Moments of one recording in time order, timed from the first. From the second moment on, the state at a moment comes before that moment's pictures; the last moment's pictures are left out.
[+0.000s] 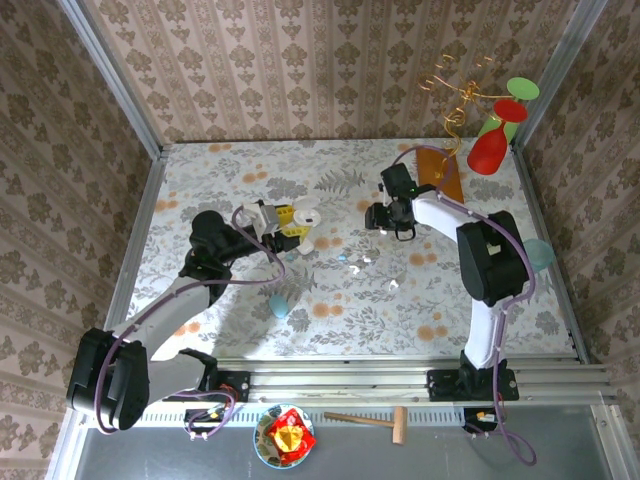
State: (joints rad) left arm -0.42 1.15 0.58 0.63 0.86 0.11; right arm 0.31 1.97 1.37 -0.51 -0.08 0.34
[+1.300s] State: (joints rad) left arm -0.43 1.17 0.56 0.70 0.89 0.11; right arm 0.37 2.05 1.45 -0.63 -0.20 0.16
